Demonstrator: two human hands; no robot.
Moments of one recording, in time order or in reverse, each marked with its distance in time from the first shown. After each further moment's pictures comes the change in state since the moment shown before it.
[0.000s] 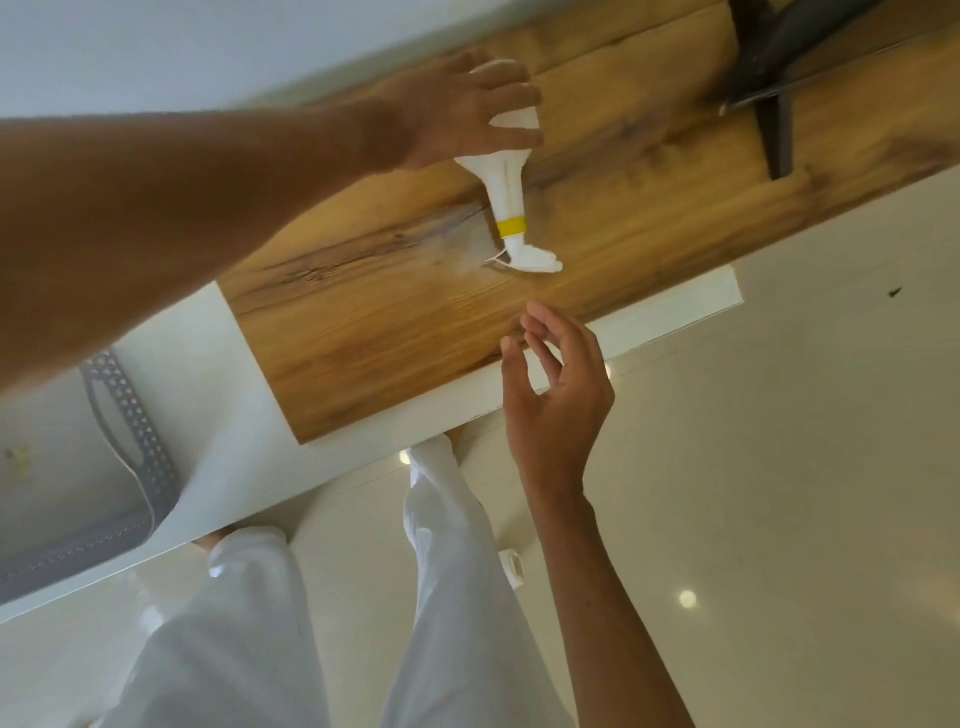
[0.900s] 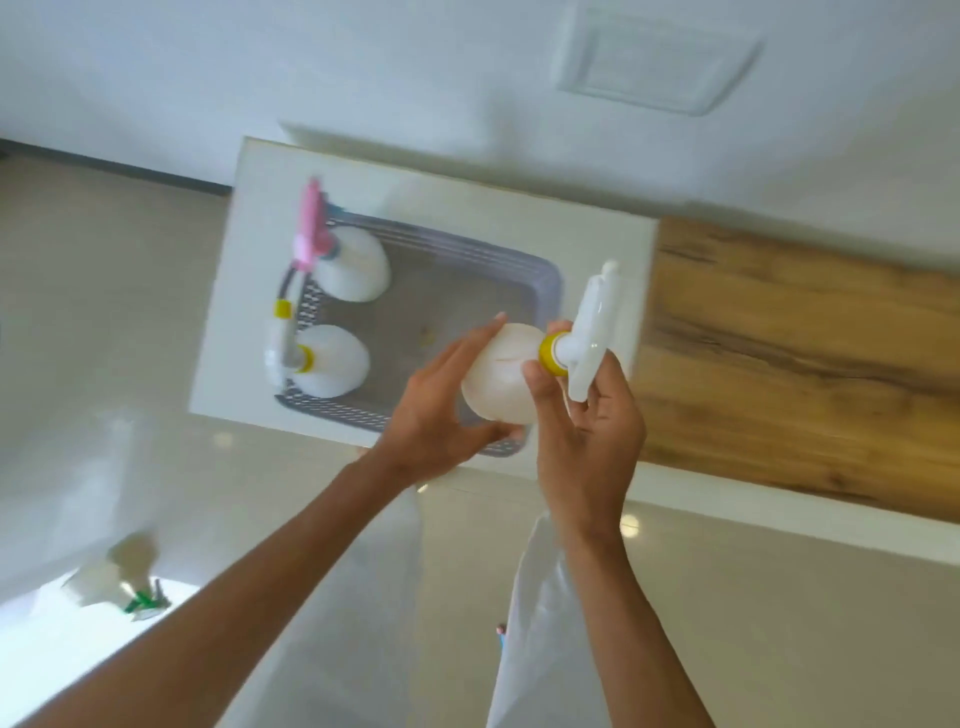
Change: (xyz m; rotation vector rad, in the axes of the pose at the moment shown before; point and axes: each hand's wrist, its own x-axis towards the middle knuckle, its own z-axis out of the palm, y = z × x) left_hand -0.502 0.251 -0.053 -1.076 0.632 -1.384; right_hand -0.257 -0.176 0.214 0.215 -0.620 -0.086
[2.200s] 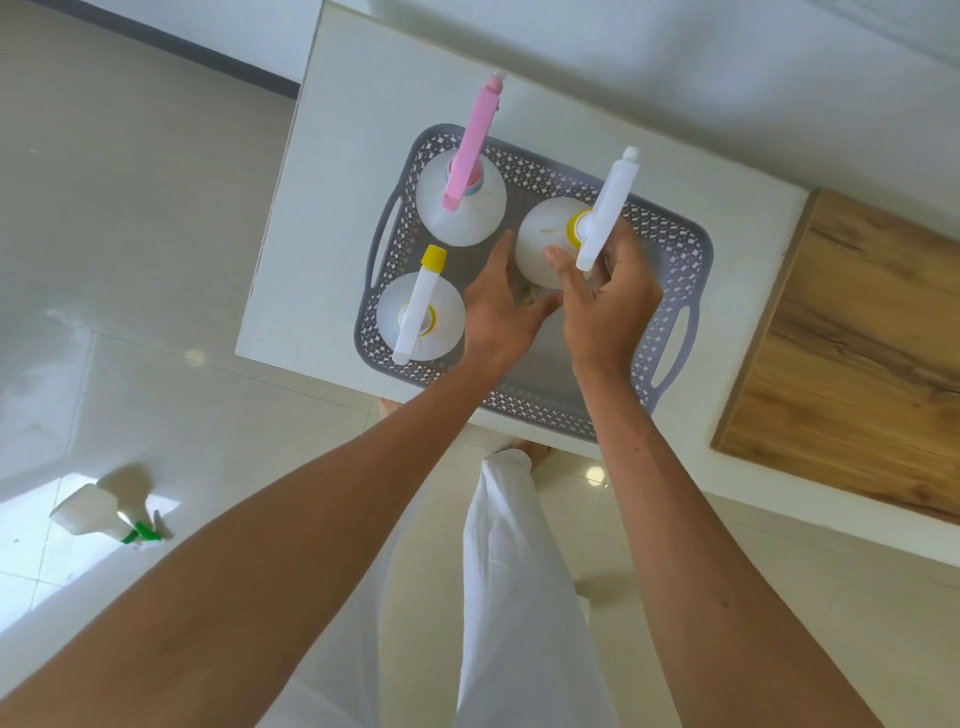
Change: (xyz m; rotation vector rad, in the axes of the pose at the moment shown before) left_hand 0.052 -0.116 -0.016 -0.415 0.249 -0.563; right_hand 0.068 0.086 0.150 -0.333 -0.038 -0.157
